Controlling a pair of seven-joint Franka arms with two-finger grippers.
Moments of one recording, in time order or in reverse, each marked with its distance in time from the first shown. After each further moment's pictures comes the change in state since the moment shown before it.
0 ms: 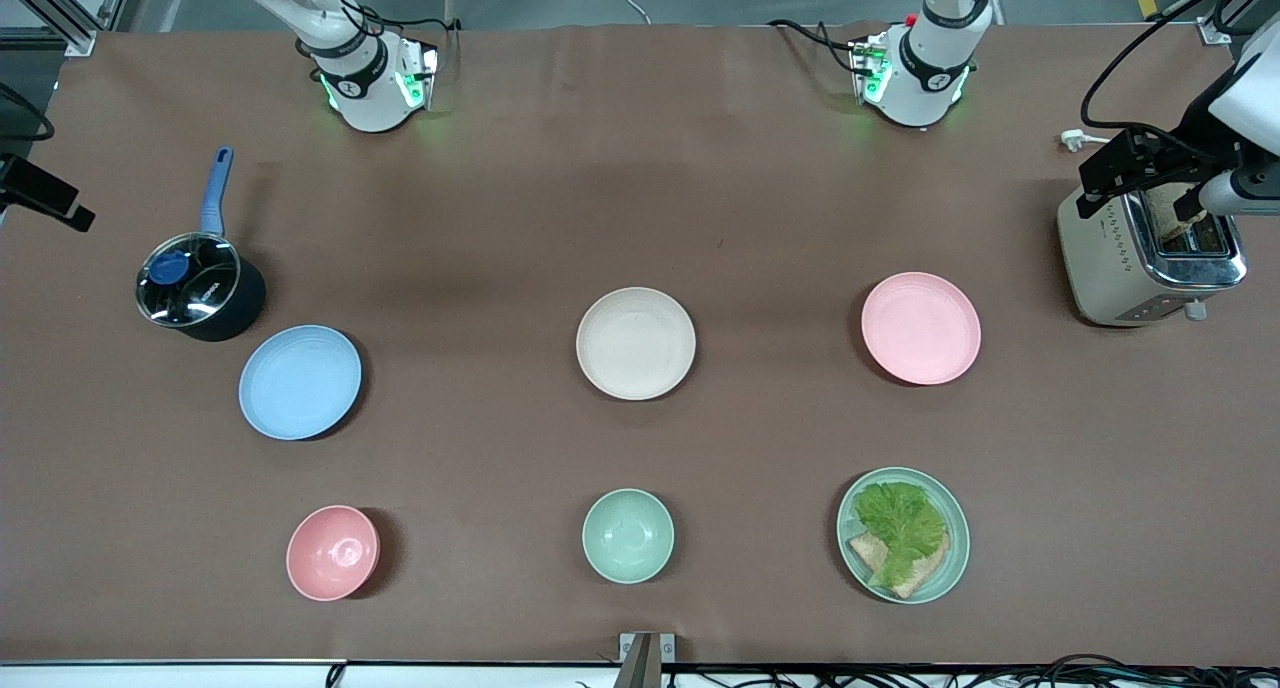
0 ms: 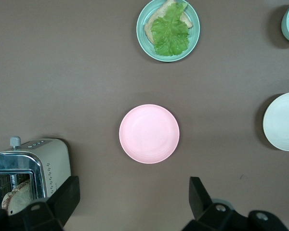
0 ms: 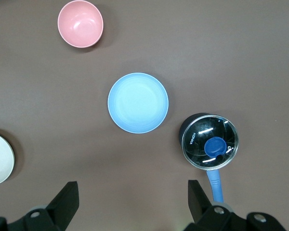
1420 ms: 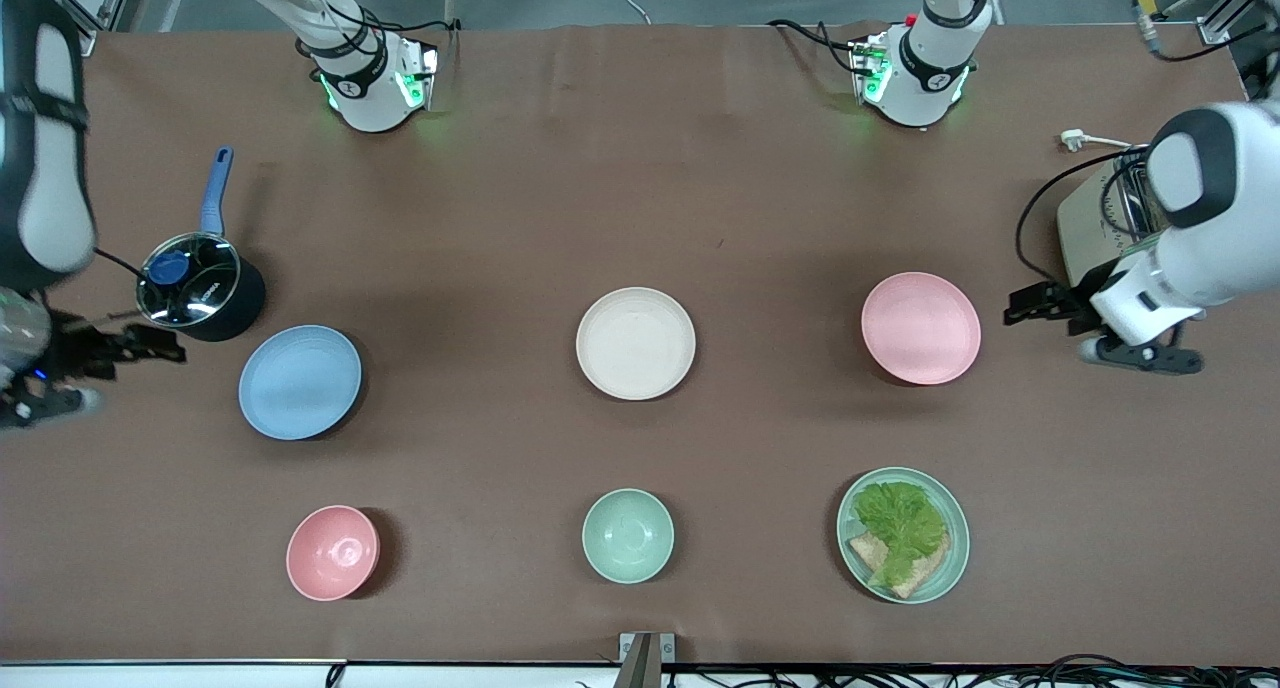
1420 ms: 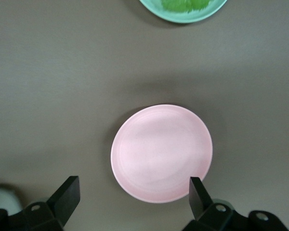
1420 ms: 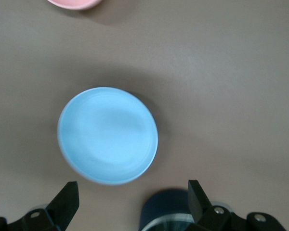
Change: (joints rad) left arm 0.010 0.213 0.158 -0.493 -0.211 0.564 0.401; right arm -0.069 0.436 -0.032 -0.121 0.061 0.459 -0.651
